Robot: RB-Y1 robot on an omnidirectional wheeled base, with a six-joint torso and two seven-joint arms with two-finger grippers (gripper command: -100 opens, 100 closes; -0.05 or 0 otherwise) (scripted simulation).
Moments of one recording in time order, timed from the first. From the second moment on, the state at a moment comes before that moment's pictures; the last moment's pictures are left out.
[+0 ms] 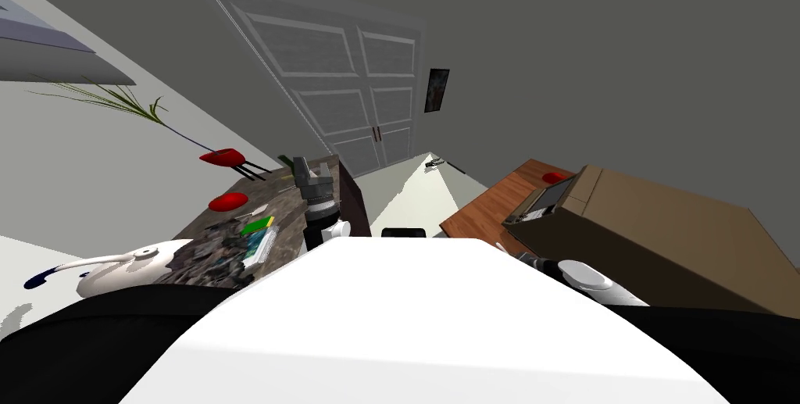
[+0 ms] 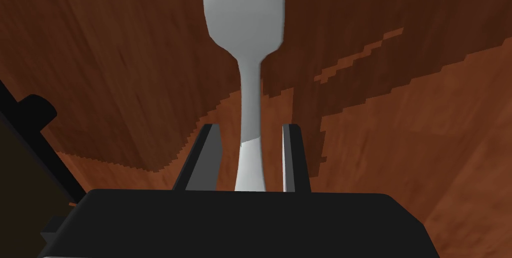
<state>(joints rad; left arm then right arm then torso) 0.54 0.04 0.06 -2.27 0.08 -0.62 -0.14 0.44 -0.96 0.06 -0.86 1.53 -0.63 0.00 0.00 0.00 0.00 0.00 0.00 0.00</state>
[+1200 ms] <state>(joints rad) 0.54 0.04 0.07 -2.27 0.08 -0.62 -0.14 0.53 -1.06 0.24 -0.91 1.18 -0.51 0.12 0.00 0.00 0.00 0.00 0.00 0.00</state>
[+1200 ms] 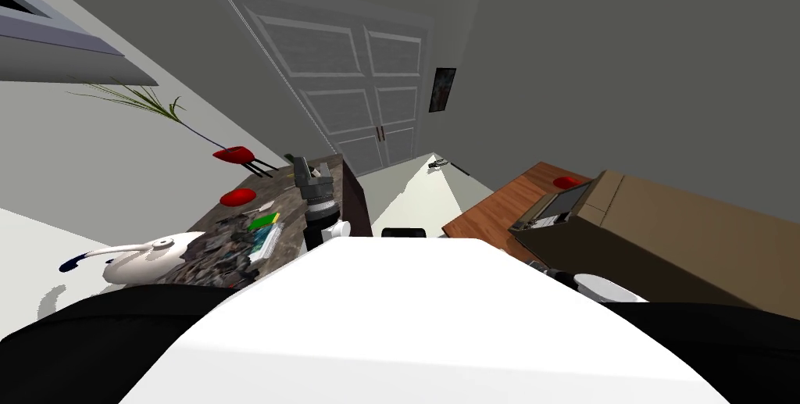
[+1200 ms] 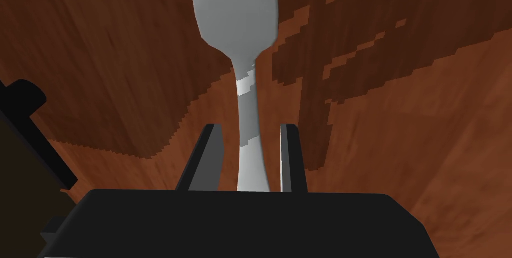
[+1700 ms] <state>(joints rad) 0.54 0.04 0.07 -2.27 0.08 -0.62 -0.14 0.55 -1.09 0.31 -0.91 1.04 -0.48 0.17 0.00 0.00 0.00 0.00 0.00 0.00</state>
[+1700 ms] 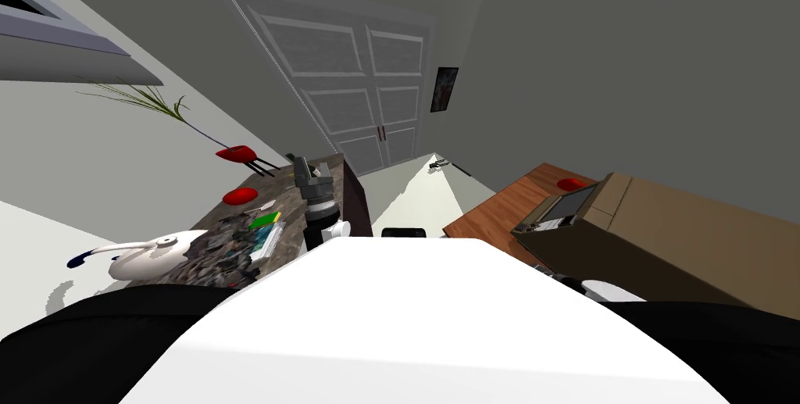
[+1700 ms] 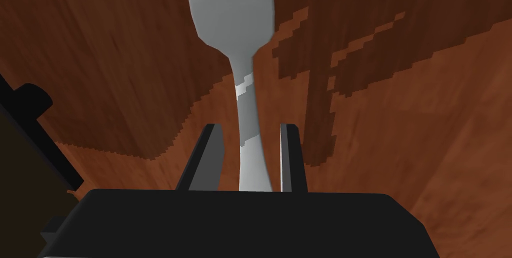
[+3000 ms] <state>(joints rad) 0.54 0.04 0.07 -2.27 0.08 -0.62 -0.14 0.64 -1.19 0.49 -0.95 0.67 -0.37 0.30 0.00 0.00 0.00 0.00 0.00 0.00</state>
